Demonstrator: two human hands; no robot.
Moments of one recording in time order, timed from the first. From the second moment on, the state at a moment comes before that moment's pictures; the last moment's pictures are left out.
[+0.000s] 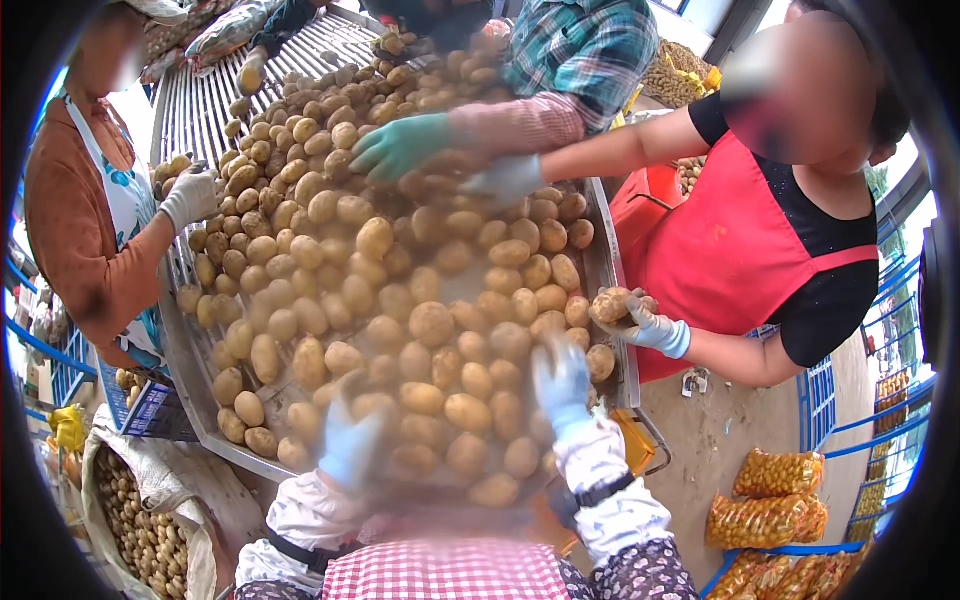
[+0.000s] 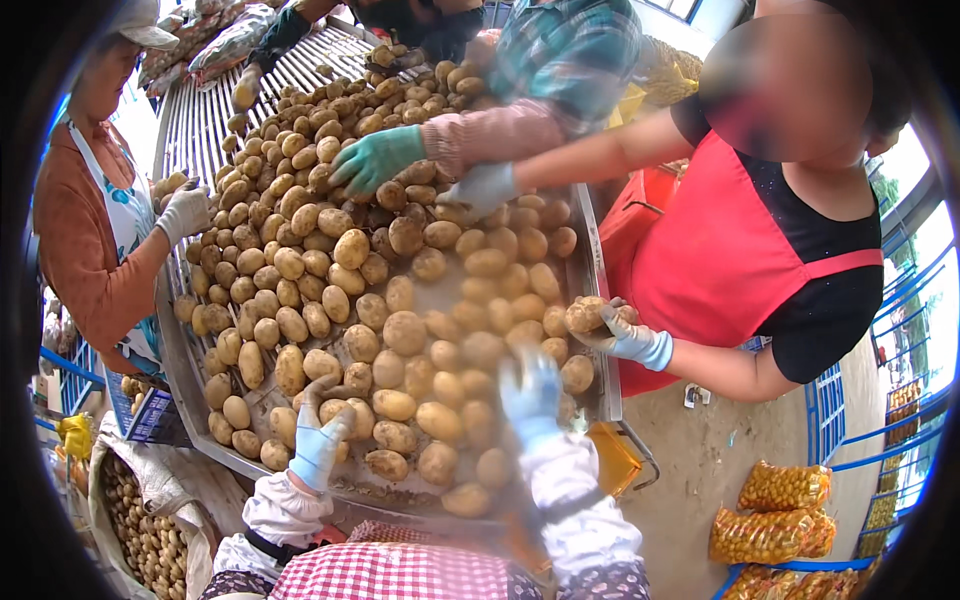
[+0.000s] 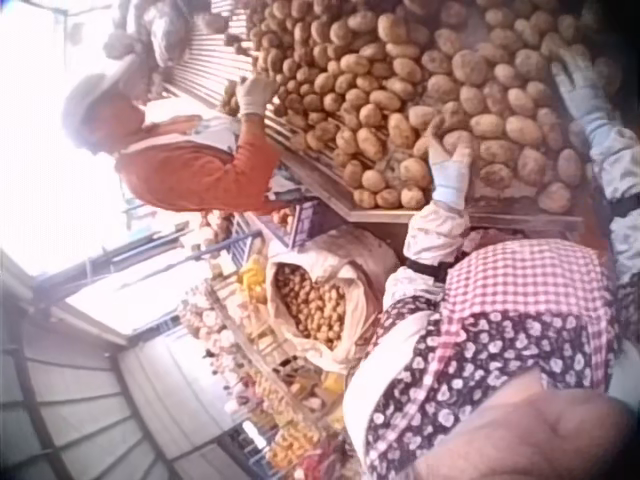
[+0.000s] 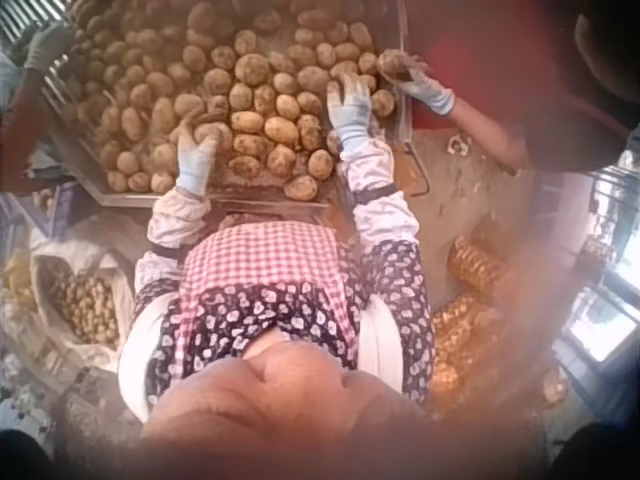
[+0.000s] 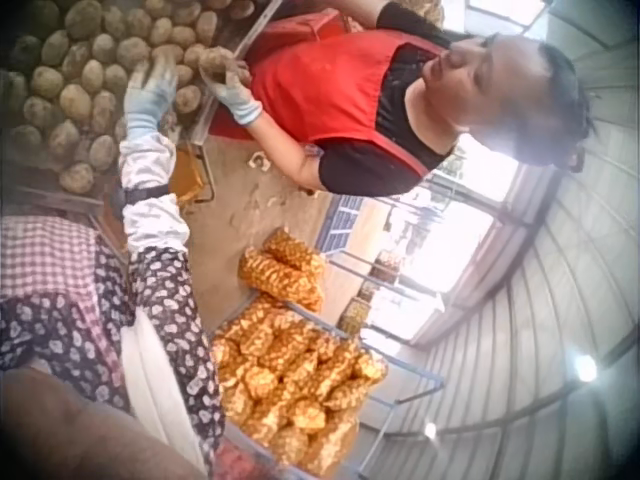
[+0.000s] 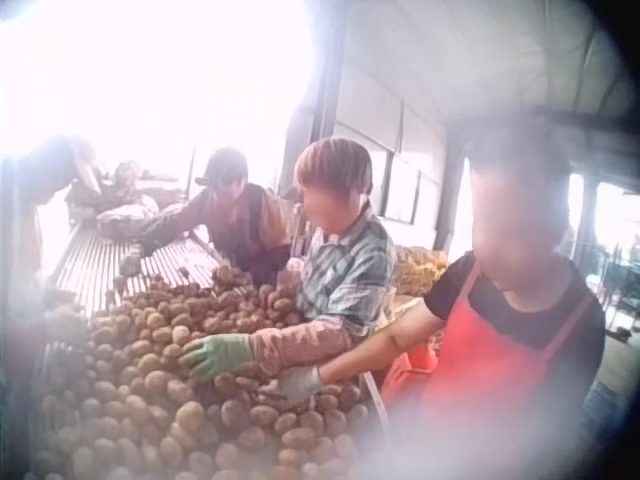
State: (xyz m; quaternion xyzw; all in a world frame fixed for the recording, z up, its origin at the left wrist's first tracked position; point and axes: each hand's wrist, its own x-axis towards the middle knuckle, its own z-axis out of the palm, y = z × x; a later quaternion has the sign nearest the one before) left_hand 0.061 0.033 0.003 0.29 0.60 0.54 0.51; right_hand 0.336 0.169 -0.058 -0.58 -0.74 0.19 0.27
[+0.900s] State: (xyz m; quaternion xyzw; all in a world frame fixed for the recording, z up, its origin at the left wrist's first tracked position) left_hand 0.043 -0.005 -0.015 0.51 0.72 0.42 0.23; right_hand 0.361 0.103 -0.052 -0.60 -0.72 0.05 0.34
